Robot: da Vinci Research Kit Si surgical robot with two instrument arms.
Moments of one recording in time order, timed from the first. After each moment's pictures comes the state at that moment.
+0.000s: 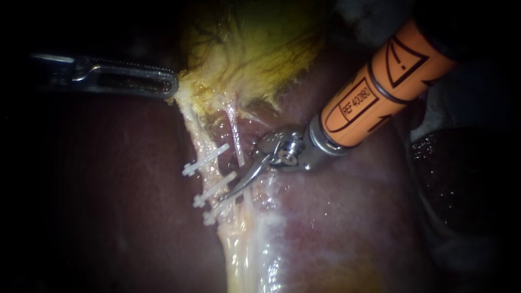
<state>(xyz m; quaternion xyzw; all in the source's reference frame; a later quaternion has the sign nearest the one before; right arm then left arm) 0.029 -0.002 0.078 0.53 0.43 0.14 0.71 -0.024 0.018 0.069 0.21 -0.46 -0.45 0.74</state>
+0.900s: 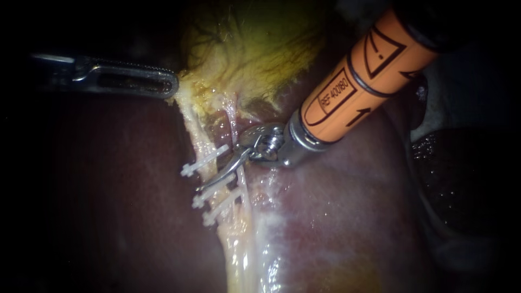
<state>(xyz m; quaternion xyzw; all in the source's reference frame) 0.033 -0.002 0.076 0.55 0.47 0.16 0.67 -0.024 0.018 0.069 0.21 -0.46 -0.45 0.74</state>
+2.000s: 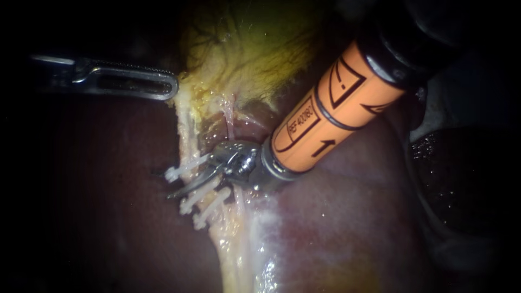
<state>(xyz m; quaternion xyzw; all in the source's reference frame) 0.037 -0.005 0.075 0.56 0.59 0.16 0.56 -0.024 0.018 0.069 0.21 -0.46 -0.45 0.74</state>
